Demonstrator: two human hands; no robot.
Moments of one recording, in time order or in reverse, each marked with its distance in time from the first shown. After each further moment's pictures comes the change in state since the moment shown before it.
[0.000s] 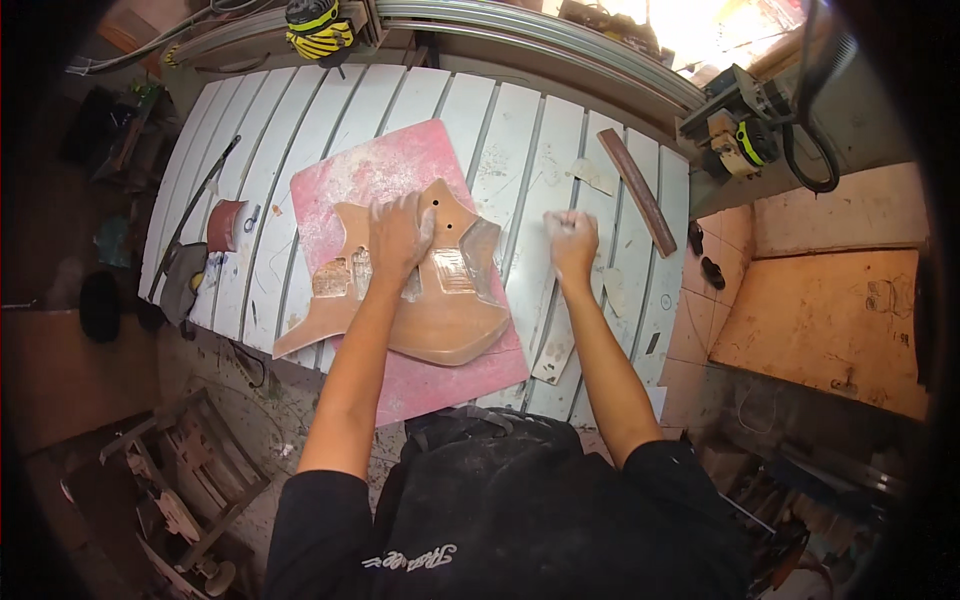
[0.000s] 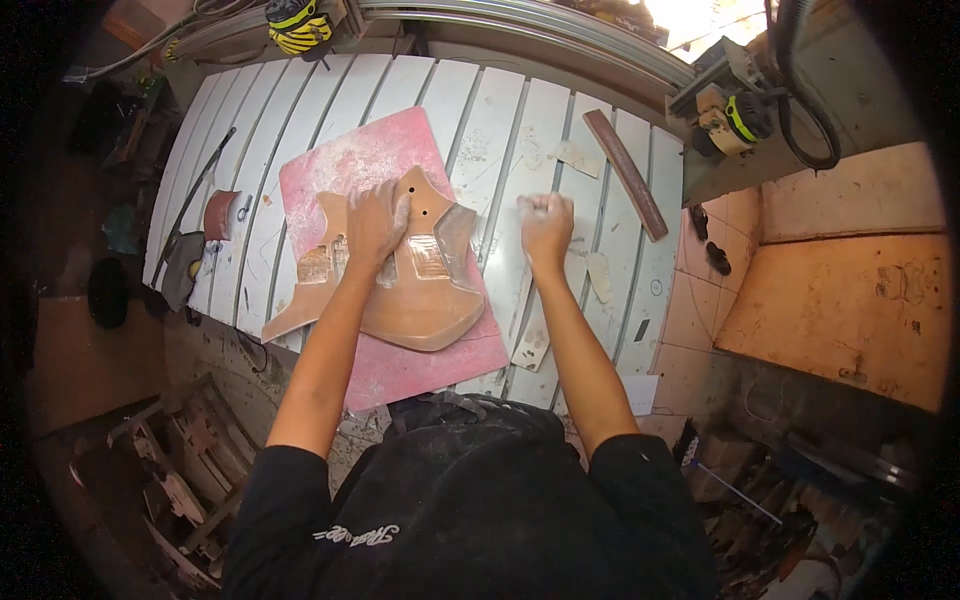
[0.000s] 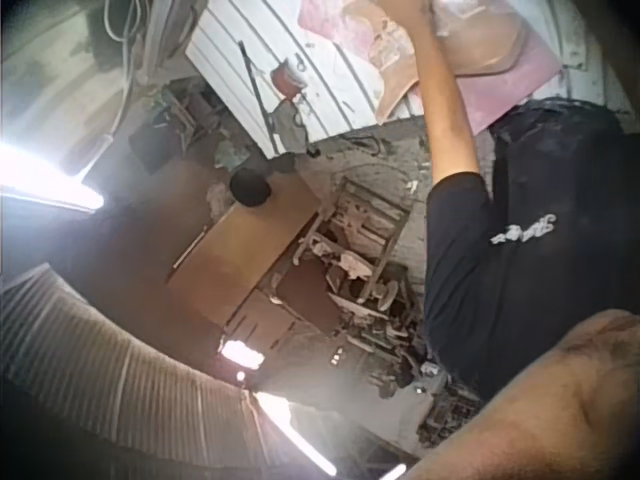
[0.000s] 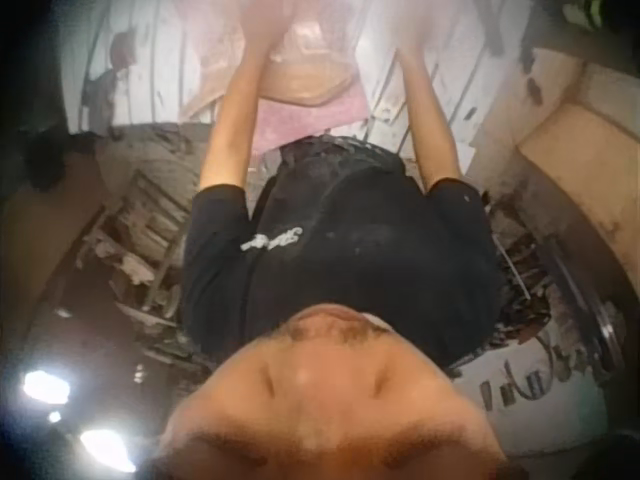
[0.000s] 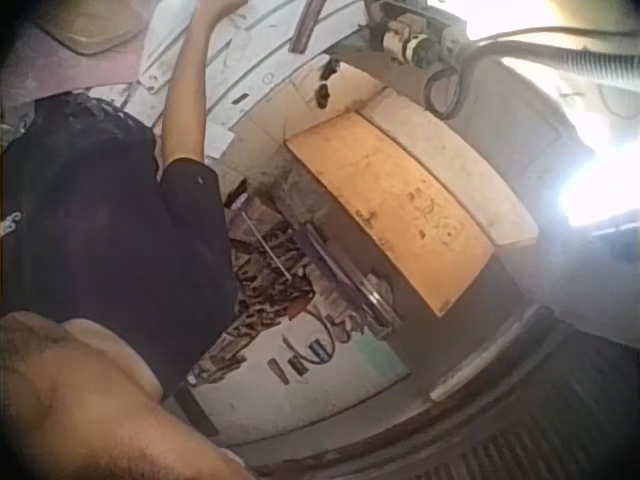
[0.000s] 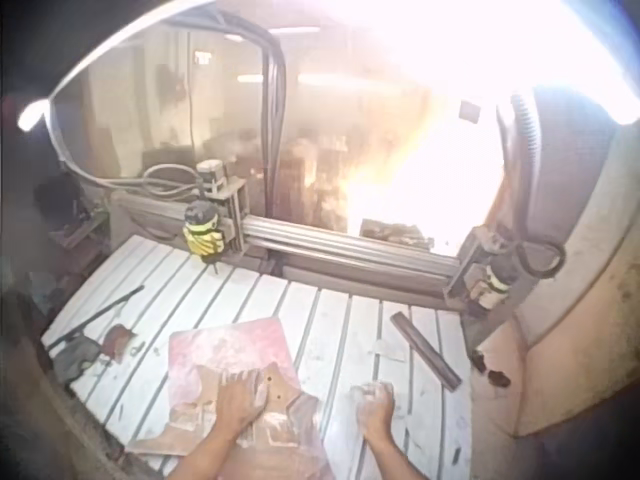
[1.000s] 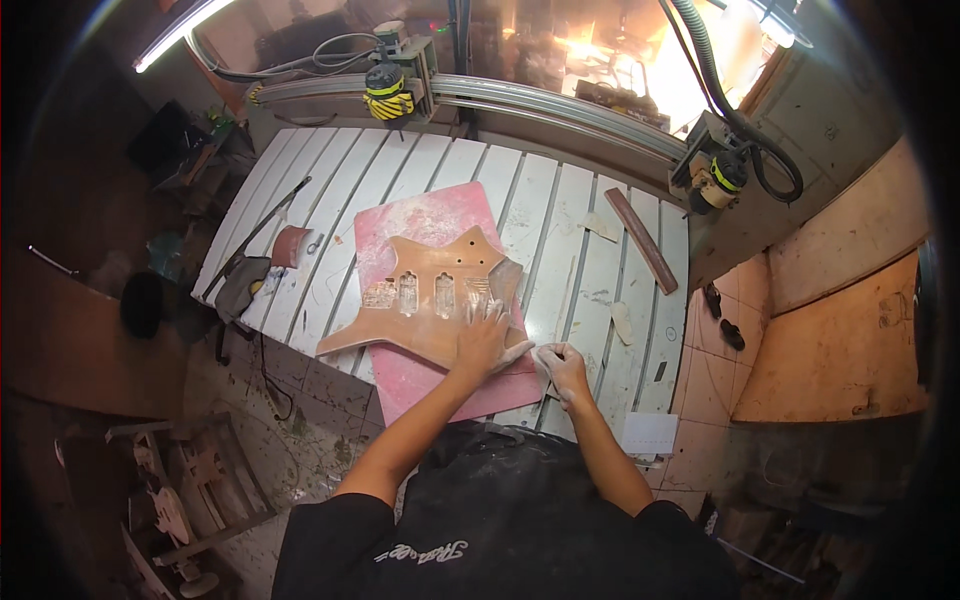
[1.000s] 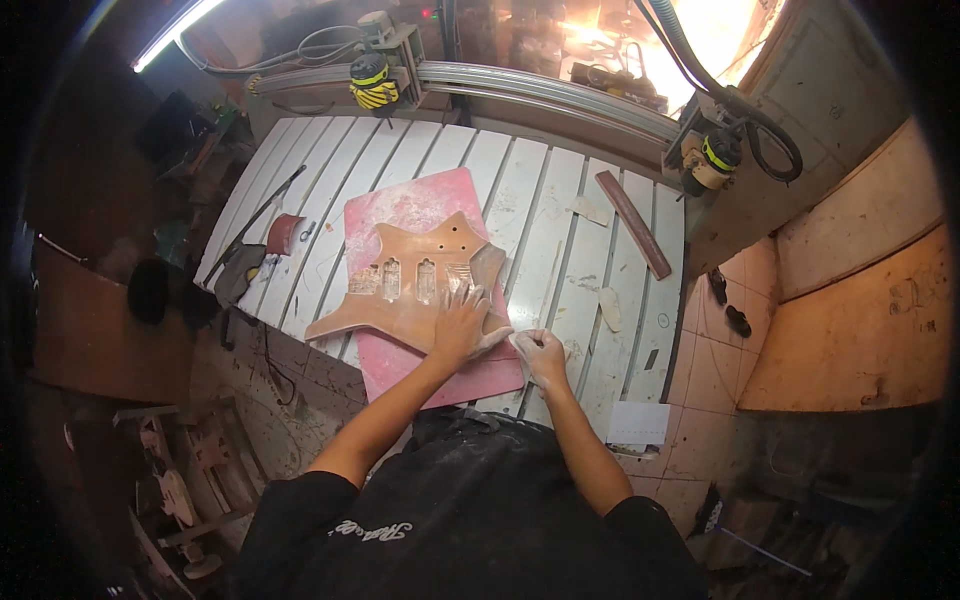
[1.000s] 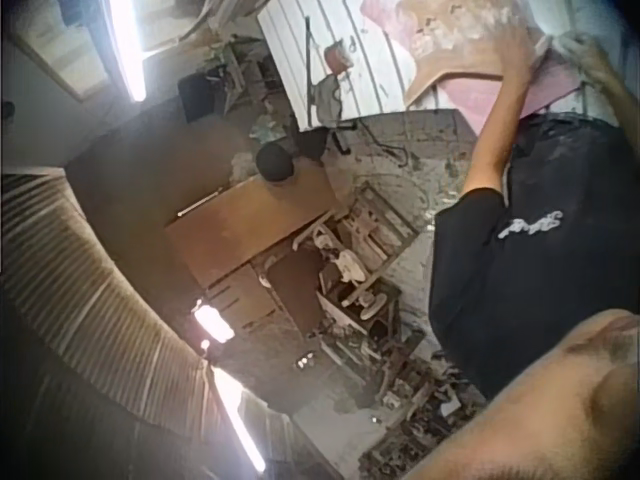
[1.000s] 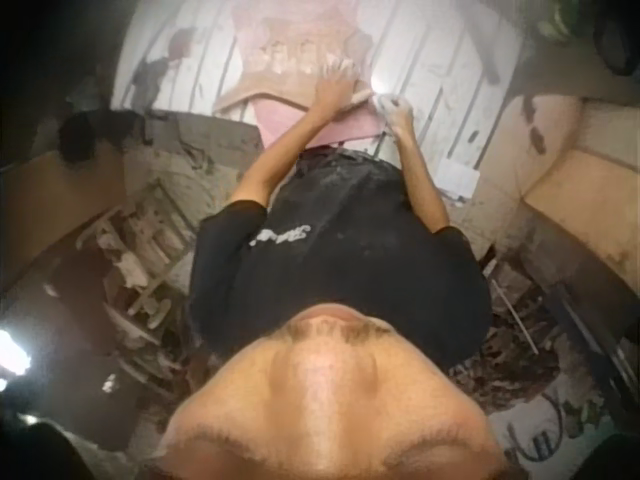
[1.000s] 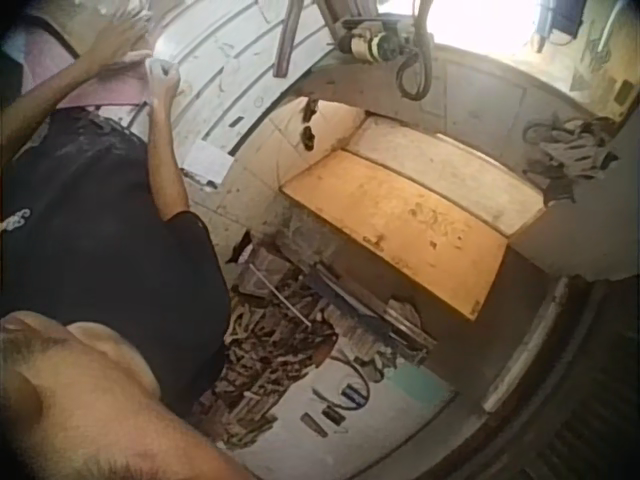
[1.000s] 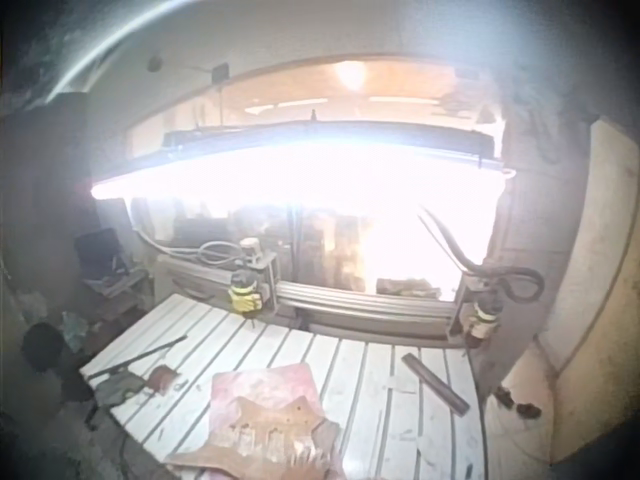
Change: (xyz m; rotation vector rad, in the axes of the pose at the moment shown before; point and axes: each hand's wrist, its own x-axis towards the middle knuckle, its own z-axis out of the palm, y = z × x) left_hand -0.146 0.092 0.007 0.027 -0.006 0.269; right_hand -0.165 0.008 -0.080 0.458 -0.503 0.524
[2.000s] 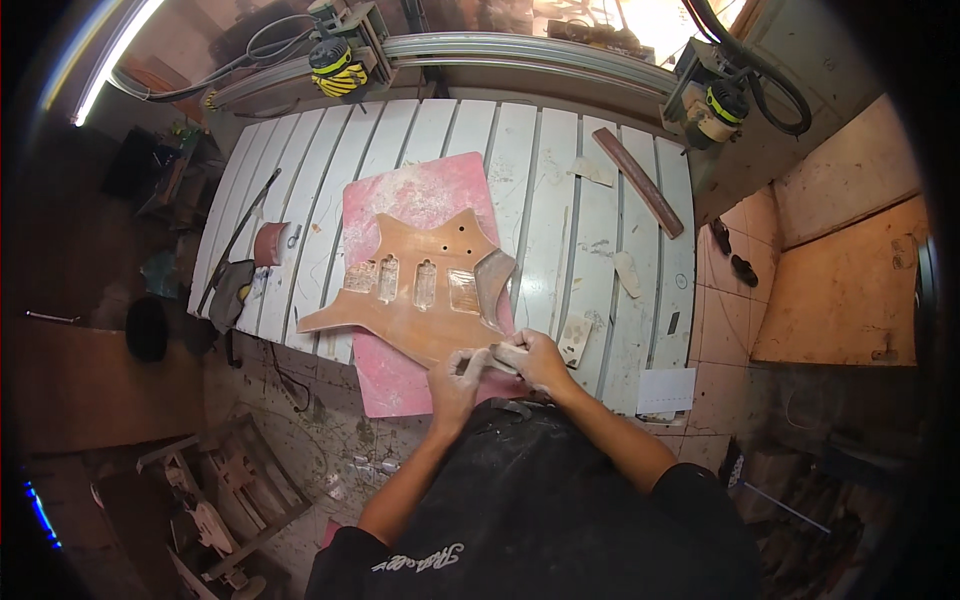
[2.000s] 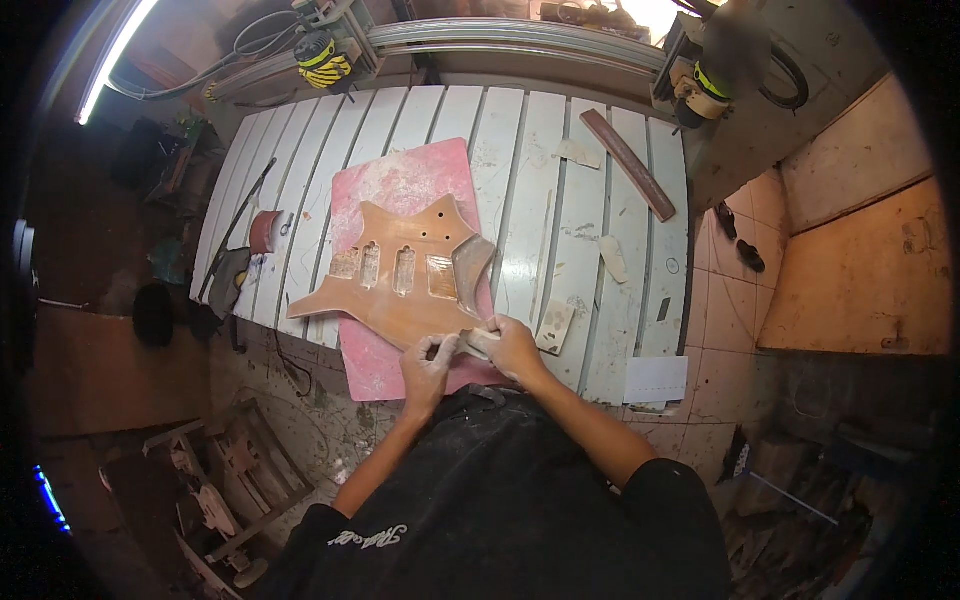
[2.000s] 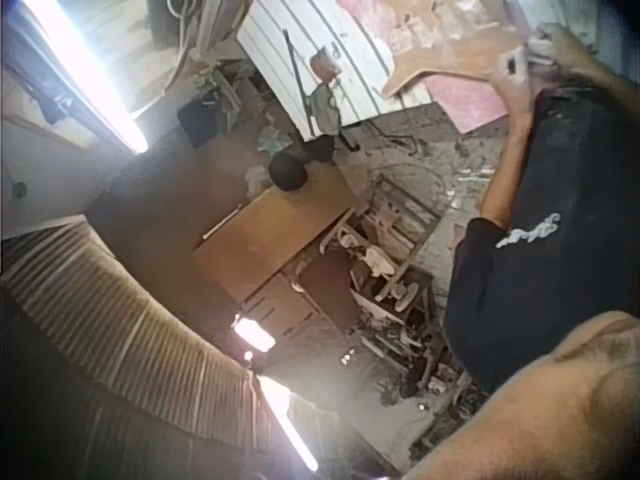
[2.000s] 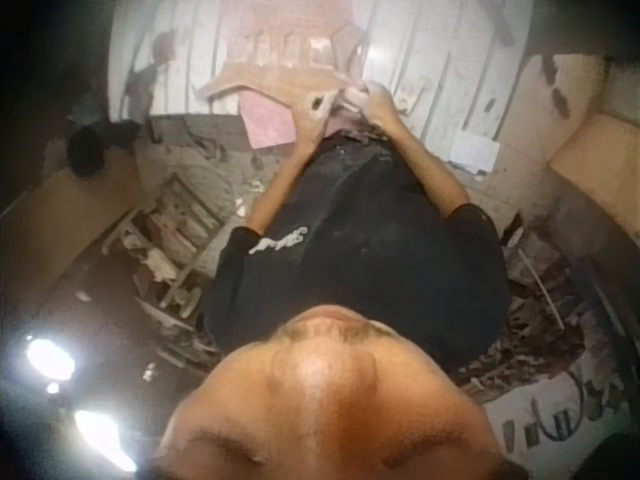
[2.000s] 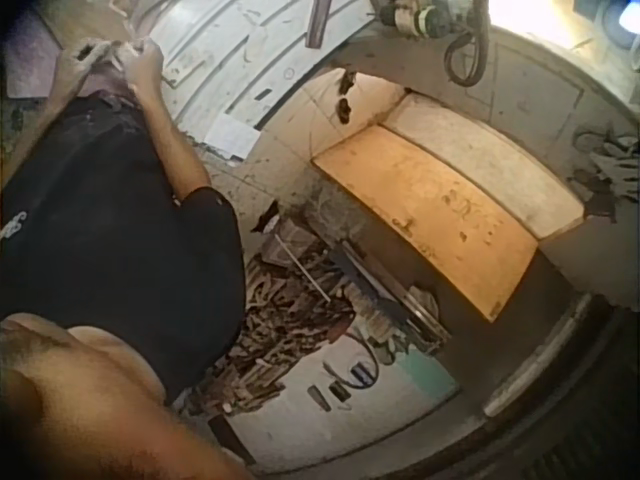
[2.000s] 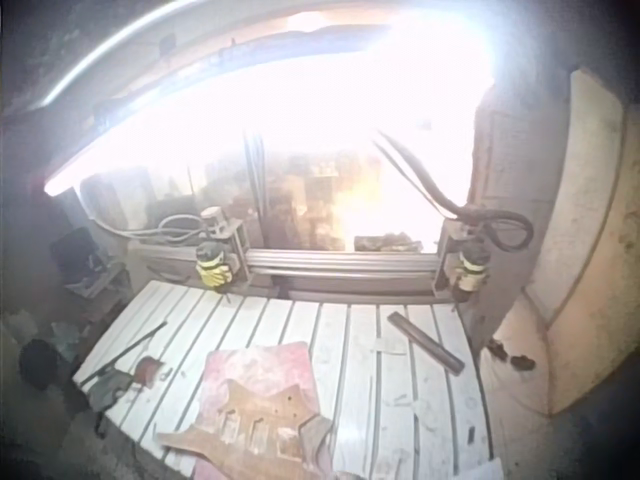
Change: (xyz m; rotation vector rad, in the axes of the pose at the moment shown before) left_hand -0.092 0.040 -0.064 -0.963 0.078 -0.765; right_hand -0.044 -0.012 0.036 -0.301 -0.242 -0.052
